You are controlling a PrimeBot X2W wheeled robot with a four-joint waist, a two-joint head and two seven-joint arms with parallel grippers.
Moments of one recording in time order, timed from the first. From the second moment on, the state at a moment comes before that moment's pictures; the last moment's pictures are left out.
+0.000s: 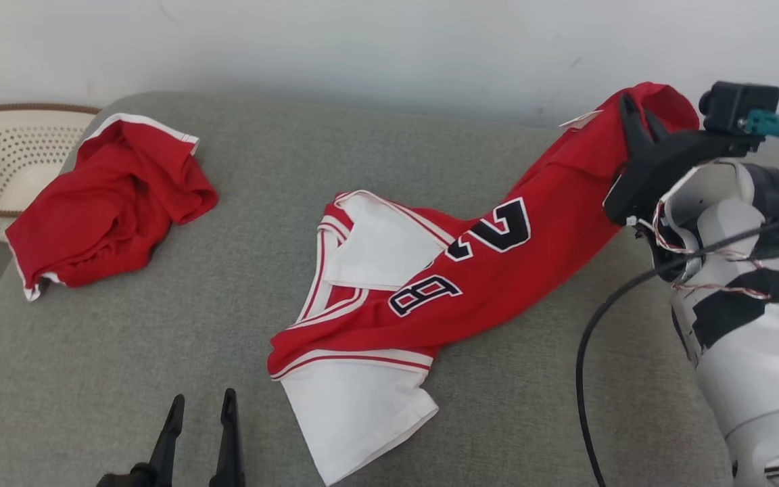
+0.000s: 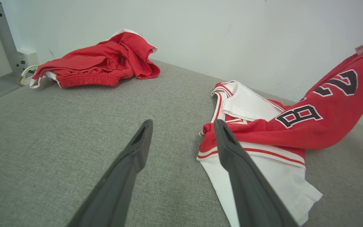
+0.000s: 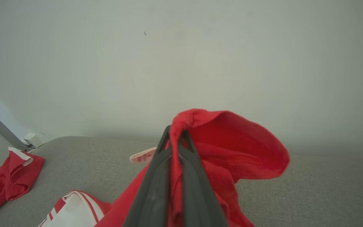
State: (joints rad) left arm -0.03 0.05 -0.12 0.04 -0.28 0.09 -0.26; right arm -0.94 -0.22 0.25 0.78 0.35 0.13 0.01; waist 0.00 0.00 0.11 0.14
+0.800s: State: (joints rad) left arm -0.10 0.05 -0.17 0.07 -0.30 0.09 -0.26; right arm -1.05 -0.19 0.30 1.16 0.28 0.13 -0.20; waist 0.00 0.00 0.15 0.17
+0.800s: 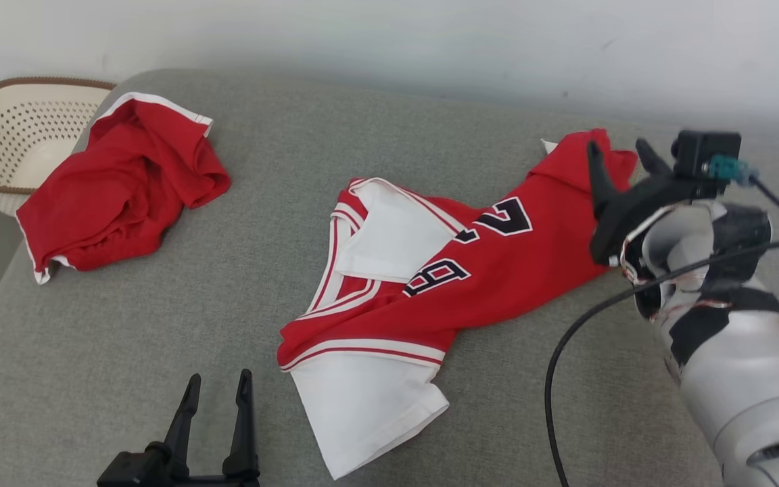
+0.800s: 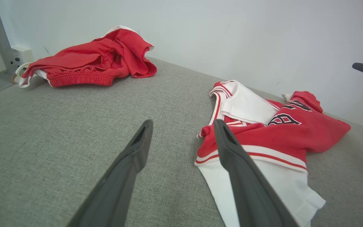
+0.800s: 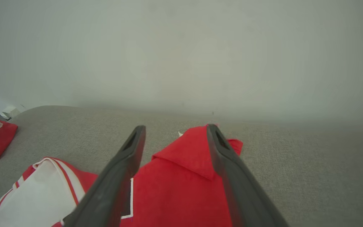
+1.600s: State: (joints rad) left arm -0.09 0.05 -0.16 0.05 -0.28 0.08 -0.26; right arm -0.89 -0.22 0.27 1.26 0.42 0.13 -0.20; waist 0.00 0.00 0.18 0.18
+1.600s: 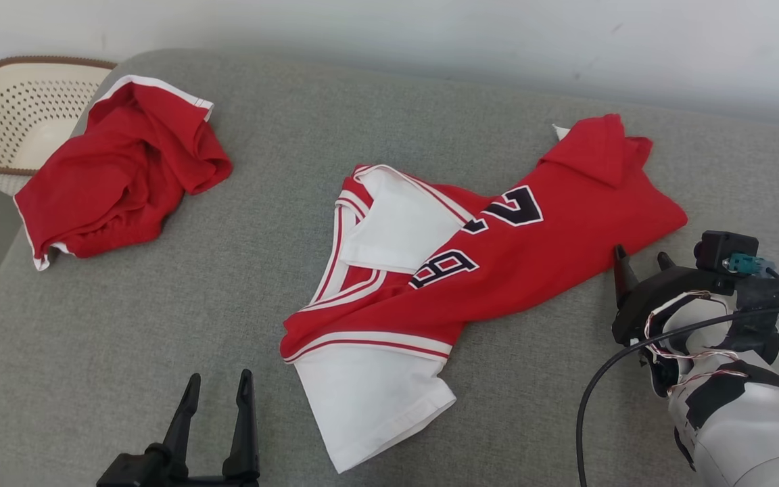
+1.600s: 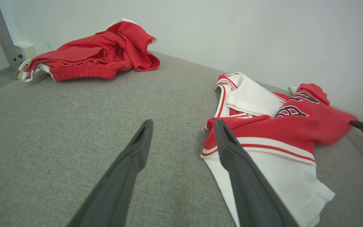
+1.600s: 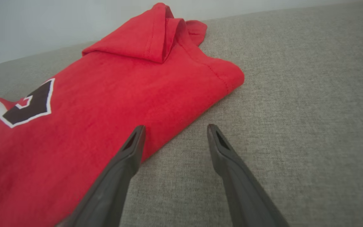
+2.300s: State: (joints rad) left arm -0.10 0.05 -0.18 0.07 -0.27 0.08 -0.26; right arm -0.87 -0.20 0.27 1.24 0.40 0.13 -0.25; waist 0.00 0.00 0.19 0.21
